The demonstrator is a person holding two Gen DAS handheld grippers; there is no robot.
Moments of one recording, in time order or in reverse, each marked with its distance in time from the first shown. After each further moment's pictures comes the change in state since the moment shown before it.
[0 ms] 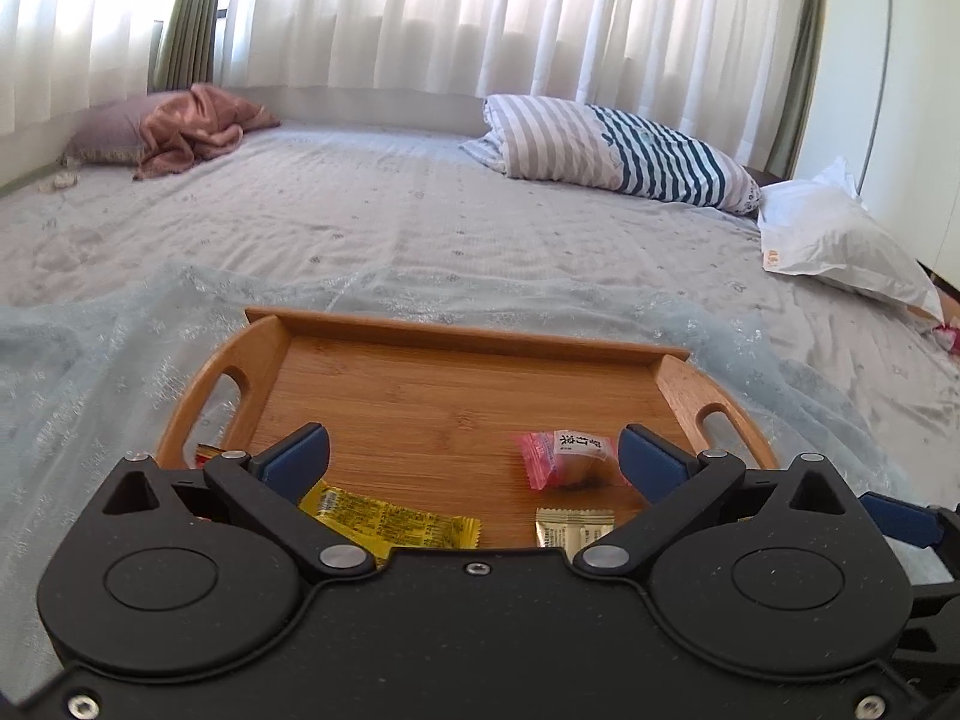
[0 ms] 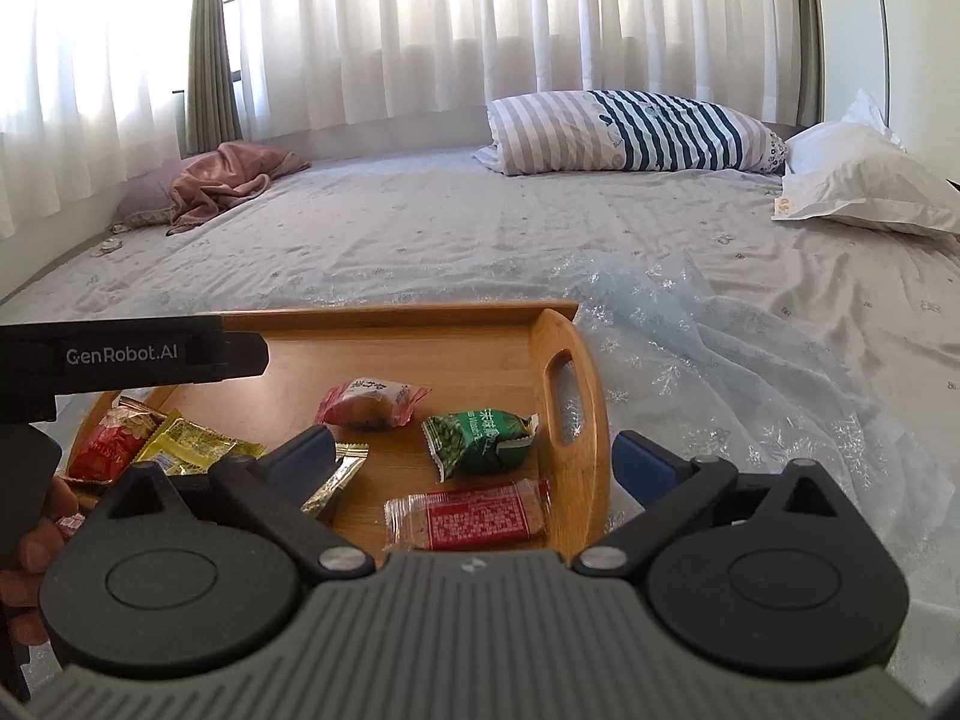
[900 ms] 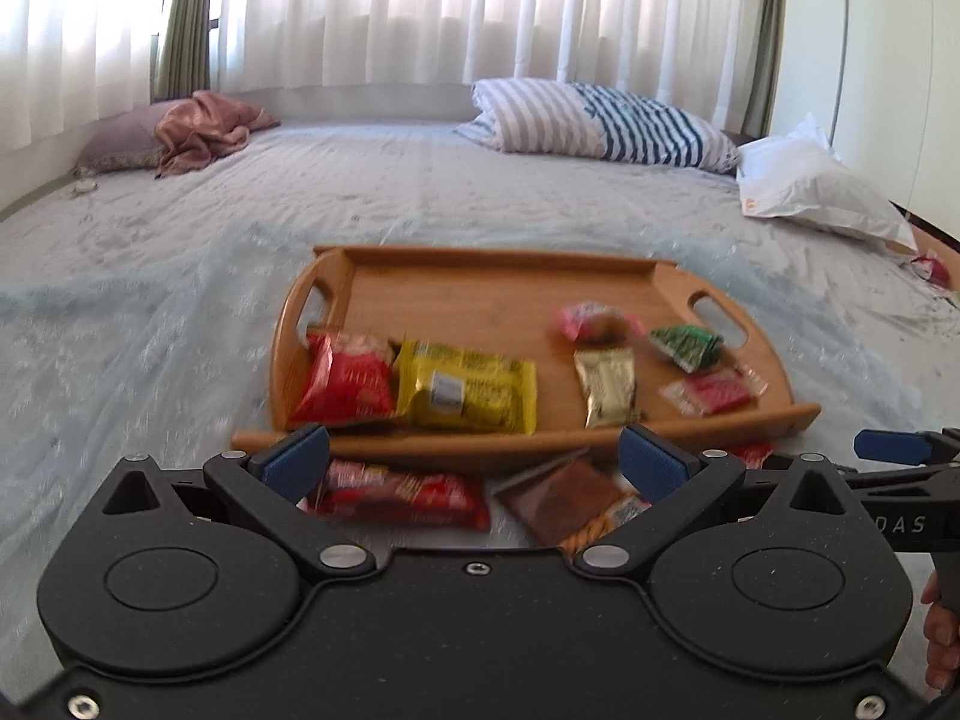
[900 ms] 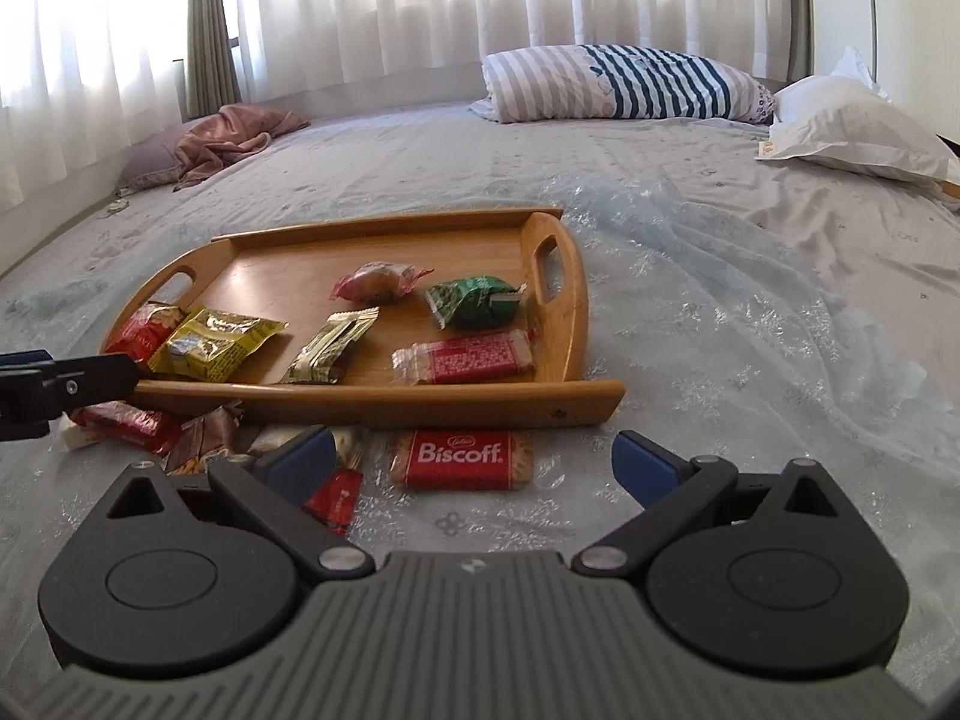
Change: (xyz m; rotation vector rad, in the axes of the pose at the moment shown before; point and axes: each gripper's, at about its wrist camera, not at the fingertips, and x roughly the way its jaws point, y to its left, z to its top) left arm -0.089 0.041 -0.071 0.056 0.042 -0.009; right arm -0.040 -0.001 -0.056 0.013 0.083 0.007
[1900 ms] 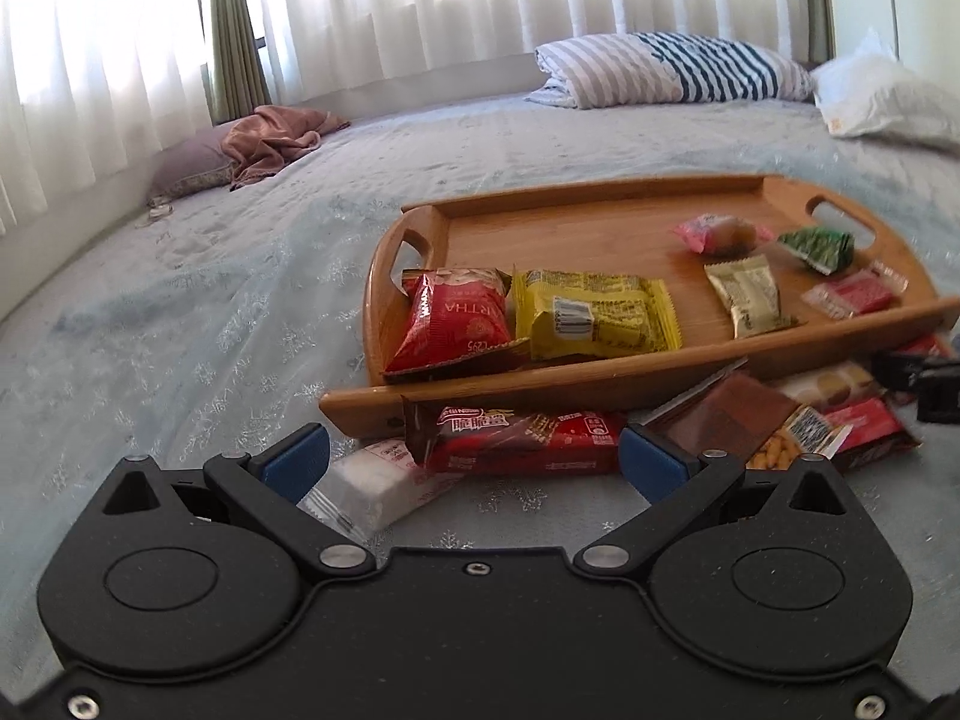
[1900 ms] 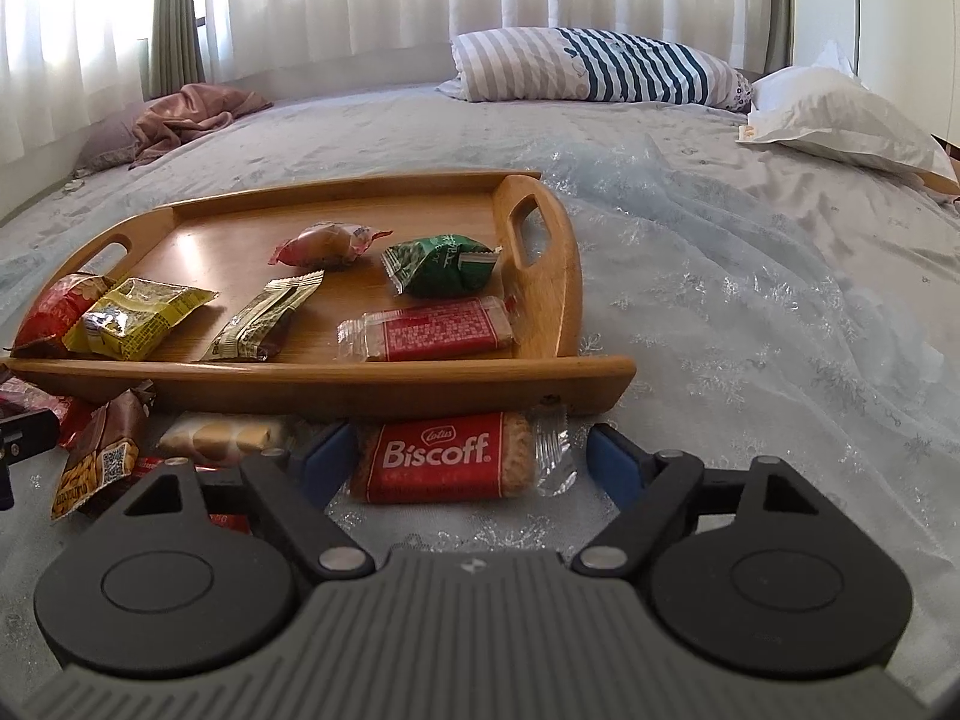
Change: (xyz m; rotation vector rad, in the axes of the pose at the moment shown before) left arm 0.044 0.008 -0.028 0.147 0.029 0.238; right arm 0.049 0.001 -0.011 -0.001 0.015 -0.091
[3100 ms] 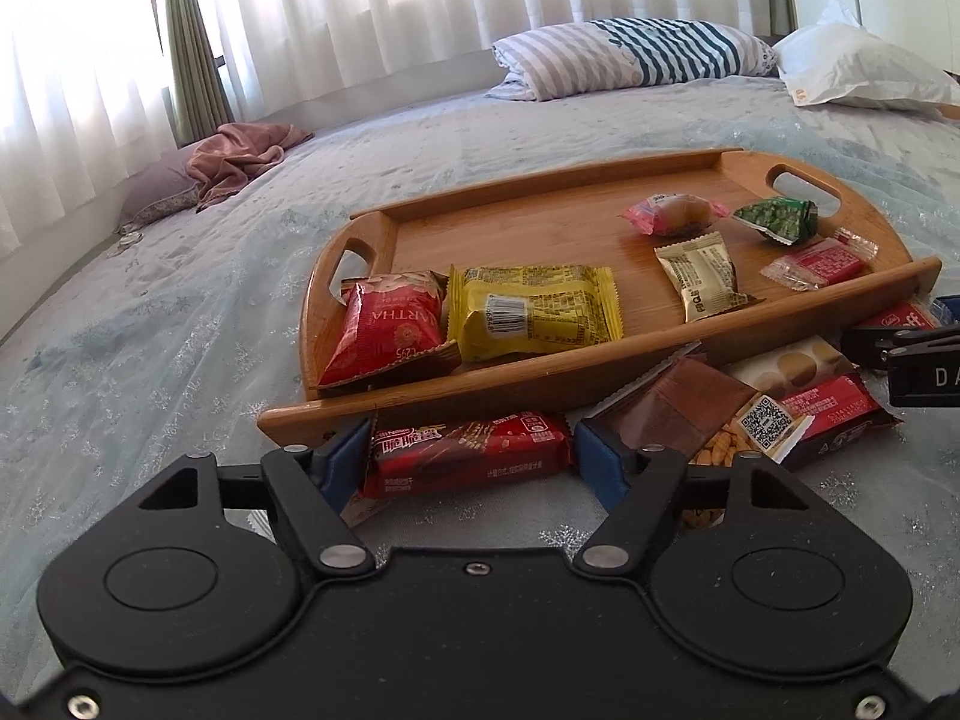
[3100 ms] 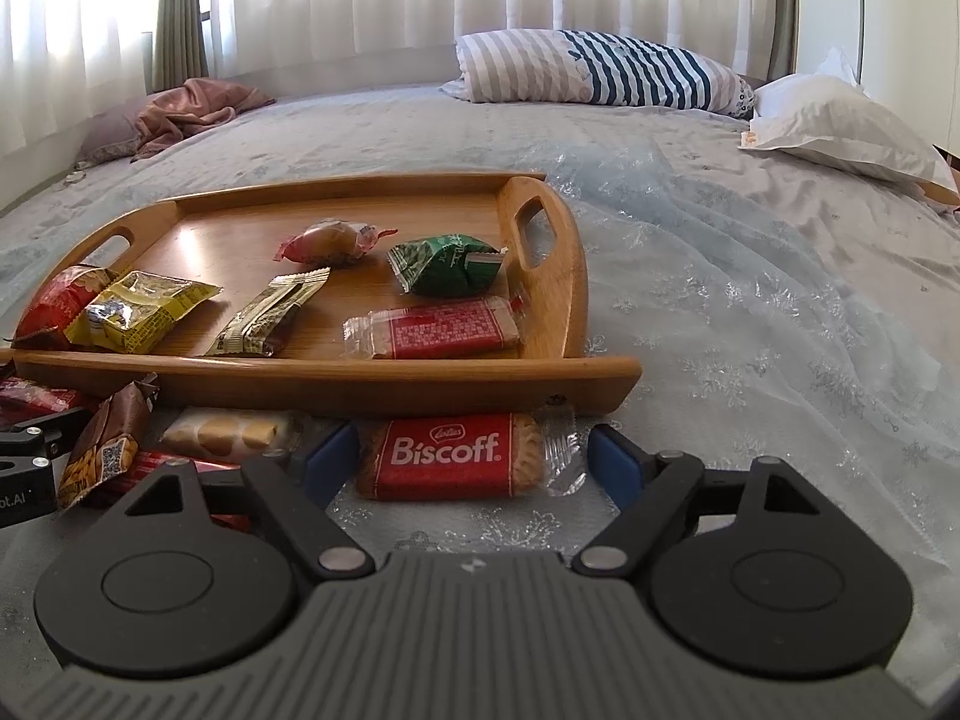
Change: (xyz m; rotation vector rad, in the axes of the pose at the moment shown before) left arm 0.008 -0.026 -0.001 0.077 -0.009 -0.037; right arm -0.002 0.005 0.000 -0.016 0.001 -0.004
